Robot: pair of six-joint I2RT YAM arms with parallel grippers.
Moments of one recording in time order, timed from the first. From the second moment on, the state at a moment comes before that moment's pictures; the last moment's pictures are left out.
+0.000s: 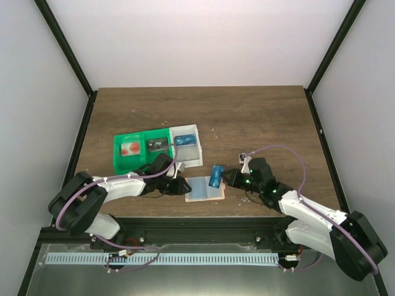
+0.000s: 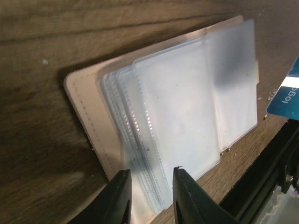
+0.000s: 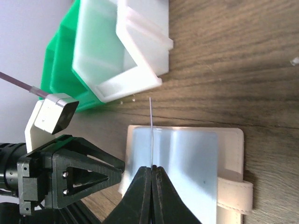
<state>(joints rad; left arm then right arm) -0.69 1.47 0.53 -0.04 0.49 -0.65 0.60 1.01 0.31 0.14 -0.31 0.86</state>
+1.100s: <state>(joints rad) -0.67 1.22 0.42 0.61 0.53 -1.18 0.60 1.24 0.36 0.80 -0.48 1.31</state>
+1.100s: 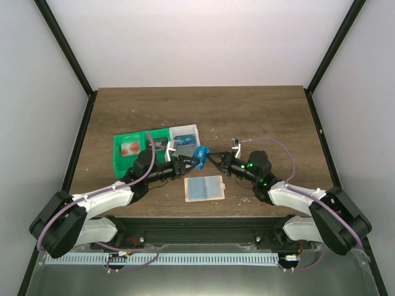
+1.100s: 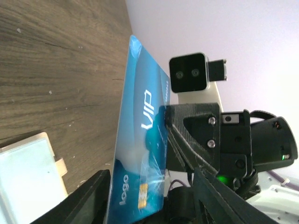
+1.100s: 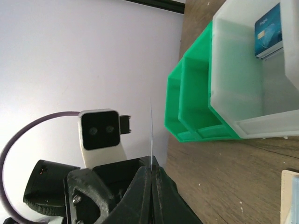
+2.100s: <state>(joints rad) -0.66 1.12 0.53 0.10 0.83 -0.66 0.59 0.99 0.60 0.02 -0.67 0.59</state>
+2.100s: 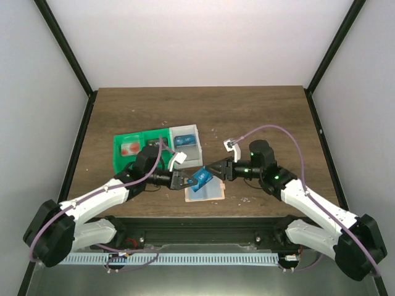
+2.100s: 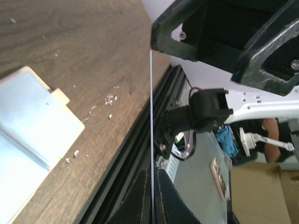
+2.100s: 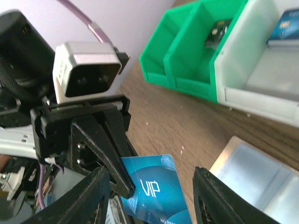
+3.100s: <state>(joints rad) -0.65 1.07 0.61 0.11 0.73 -0.73 0.58 1.04 0.50 0.28 -0.81 0.78</state>
